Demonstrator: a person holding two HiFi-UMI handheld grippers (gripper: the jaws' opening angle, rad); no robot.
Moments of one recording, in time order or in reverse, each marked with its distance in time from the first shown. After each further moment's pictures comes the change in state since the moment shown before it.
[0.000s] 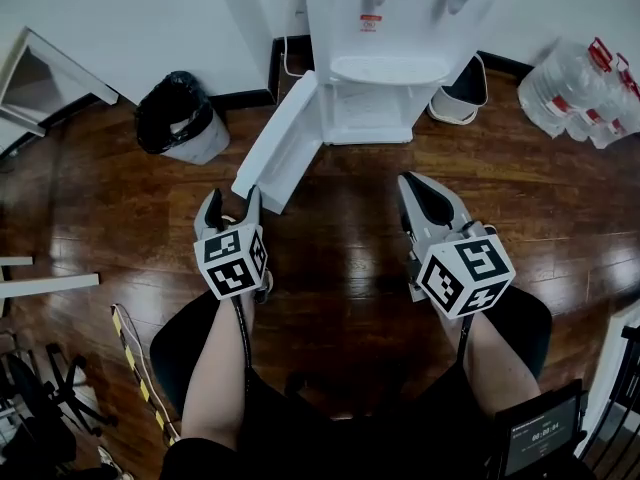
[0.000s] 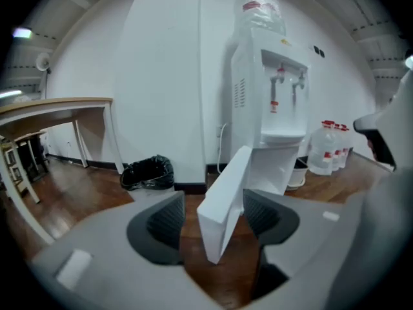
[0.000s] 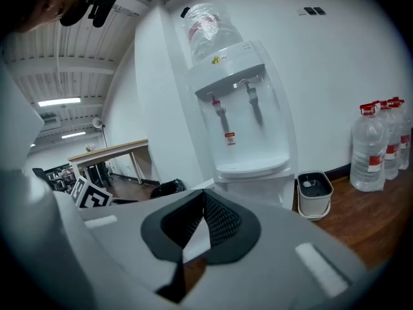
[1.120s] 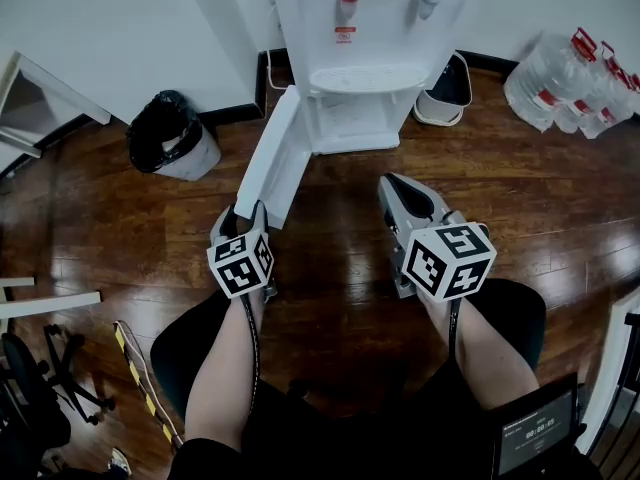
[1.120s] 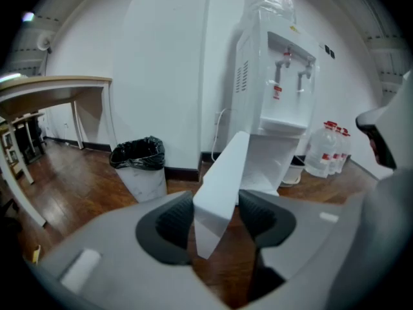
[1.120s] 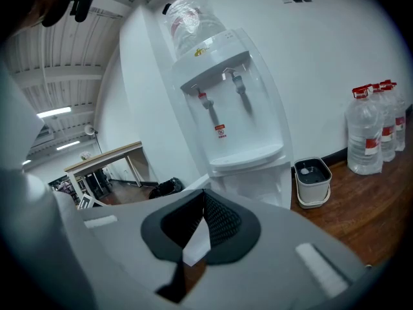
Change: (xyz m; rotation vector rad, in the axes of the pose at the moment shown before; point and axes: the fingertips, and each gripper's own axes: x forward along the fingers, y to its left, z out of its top) left arm 0.027 -0.023 -0.036 -0.082 0.088 -0.030; right arm 0.013 -0.017 -0.011 0.097 0.044 -0.013
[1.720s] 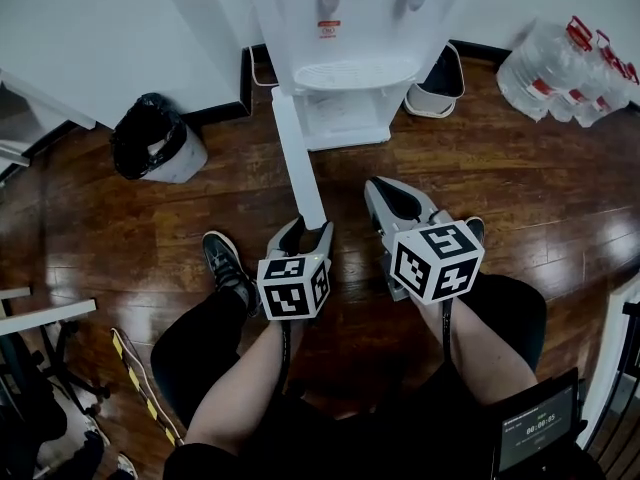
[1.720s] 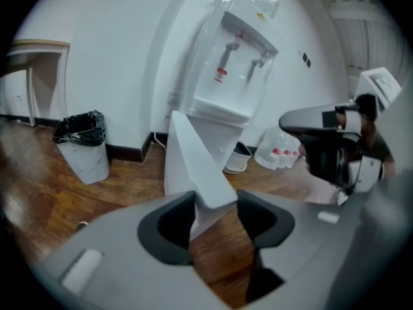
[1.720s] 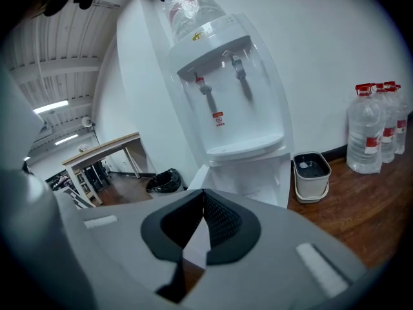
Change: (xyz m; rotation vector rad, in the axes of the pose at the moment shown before) left arm -0.020 -0.159 -0.033 -0.006 0.162 -0.369; right arm 0.014 -0.009 -0.020 -0.013 0.081 -0.015
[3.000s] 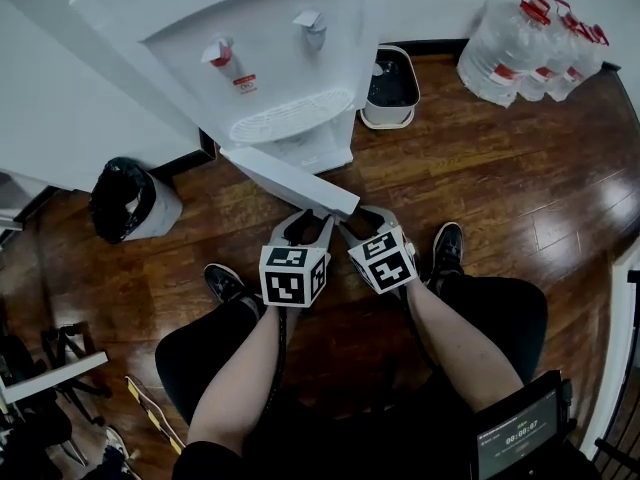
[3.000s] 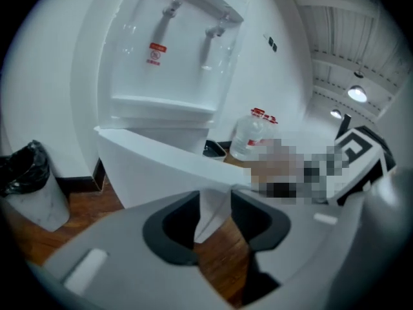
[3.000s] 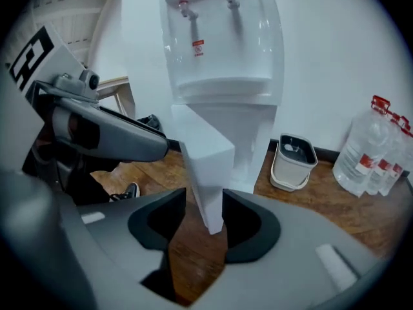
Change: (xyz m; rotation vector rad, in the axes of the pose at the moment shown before) left arm 0.090 -0.084 0.049 0.240 0.049 -0.197; right arm 0.040 -0.115 -0.115 -0.239 0.355 -0.120
